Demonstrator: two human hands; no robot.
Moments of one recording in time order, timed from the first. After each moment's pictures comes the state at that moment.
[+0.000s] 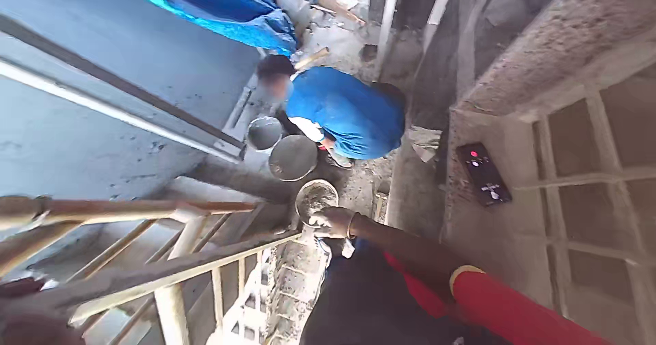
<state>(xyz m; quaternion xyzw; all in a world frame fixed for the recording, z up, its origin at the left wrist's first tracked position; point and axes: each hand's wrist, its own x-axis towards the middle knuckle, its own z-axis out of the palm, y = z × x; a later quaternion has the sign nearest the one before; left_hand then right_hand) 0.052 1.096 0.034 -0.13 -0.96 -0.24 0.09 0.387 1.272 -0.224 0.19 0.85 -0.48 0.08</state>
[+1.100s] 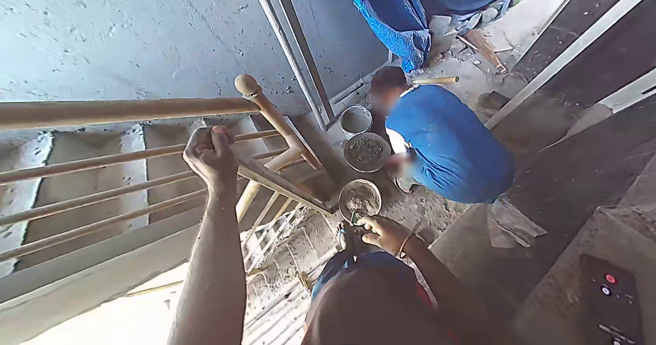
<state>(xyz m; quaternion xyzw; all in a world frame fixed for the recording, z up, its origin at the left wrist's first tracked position) 0.031 1.050 0.011 -0.27 -0.81 -0.45 0.26 0.385 1.261 -0.187 0.06 0.85 -0.48 0.20</state>
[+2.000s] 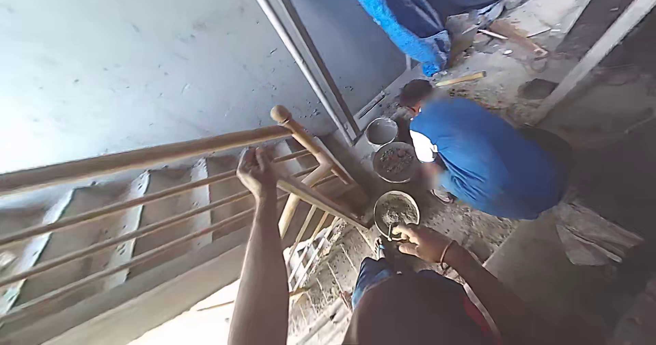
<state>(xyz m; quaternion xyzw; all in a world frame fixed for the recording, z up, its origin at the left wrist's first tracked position) 0.025 1.058 0.014 -0.24 -0.80 -0.49 0.24 0.386 1.263 -0.197 0.07 0.85 -0.48 0.18</state>
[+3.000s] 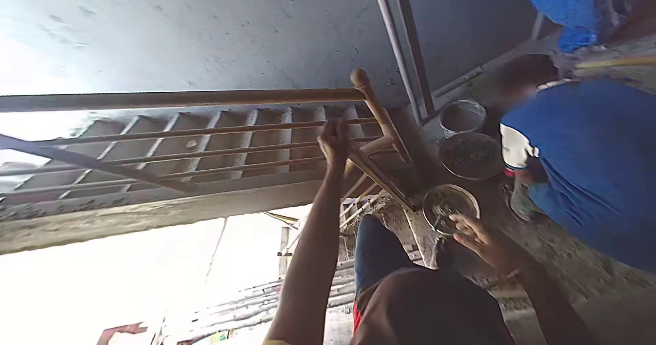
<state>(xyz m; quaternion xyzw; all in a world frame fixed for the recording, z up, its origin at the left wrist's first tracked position) 0.079 1.052 0.017 -0.25 -0.83 -0.43 0.26 0.394 1.283 -0.191 0.08 0.80 -0.58 0.11</state>
